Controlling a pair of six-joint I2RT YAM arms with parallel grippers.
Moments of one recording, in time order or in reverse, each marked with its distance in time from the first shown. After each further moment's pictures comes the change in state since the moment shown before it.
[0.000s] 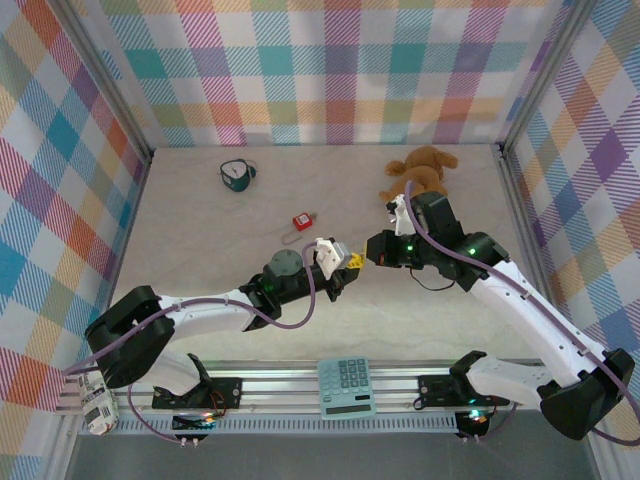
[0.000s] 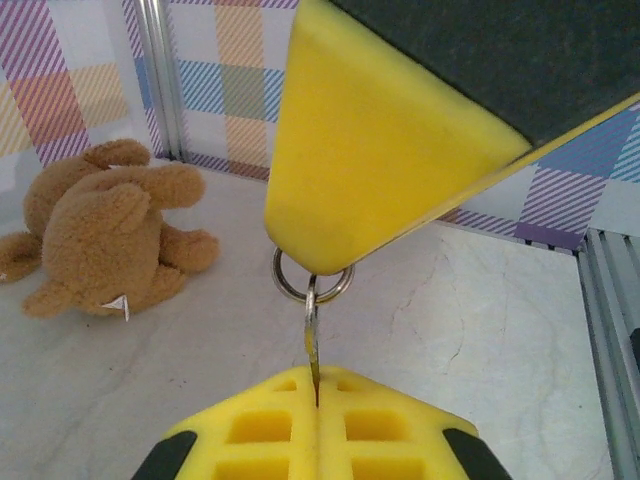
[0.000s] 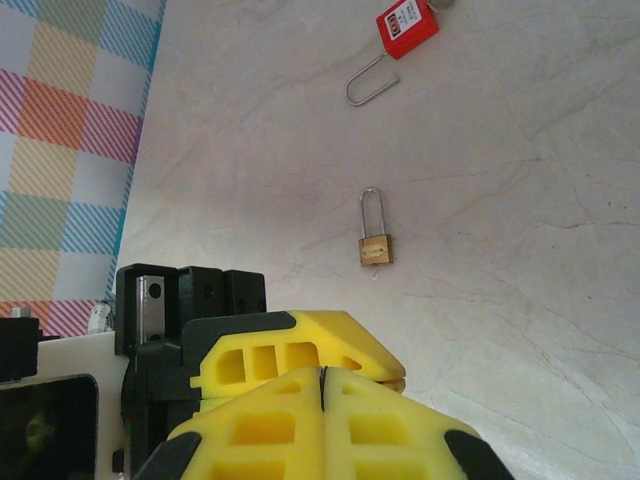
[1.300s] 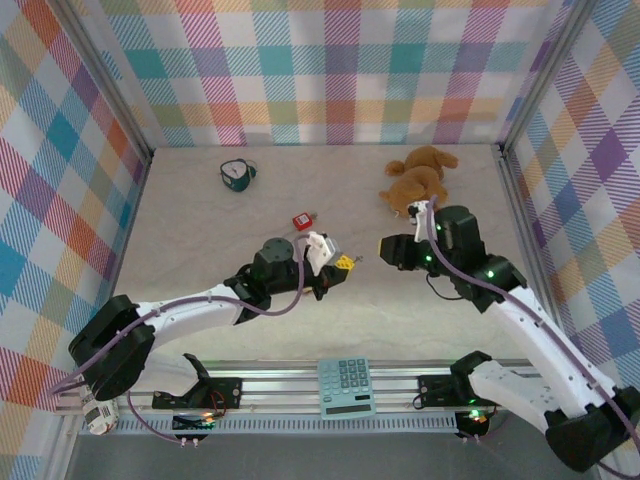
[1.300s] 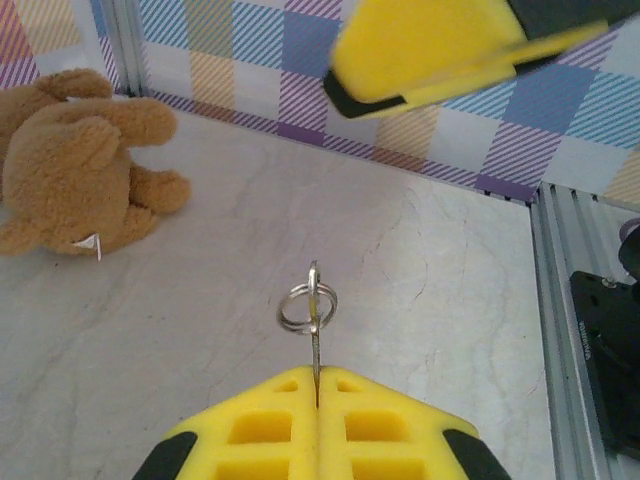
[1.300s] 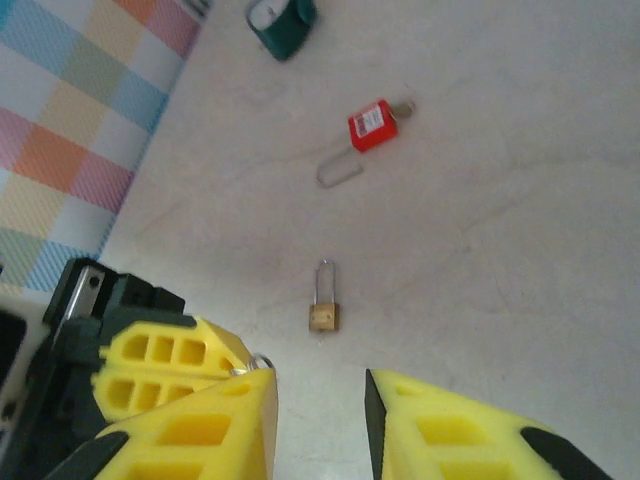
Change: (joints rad) left arm 0.109 -0.101 0.032 -0.272 0.193 -0.016; right arm -0.122 -0.196 -0.229 0.209 -0.006 -0.170
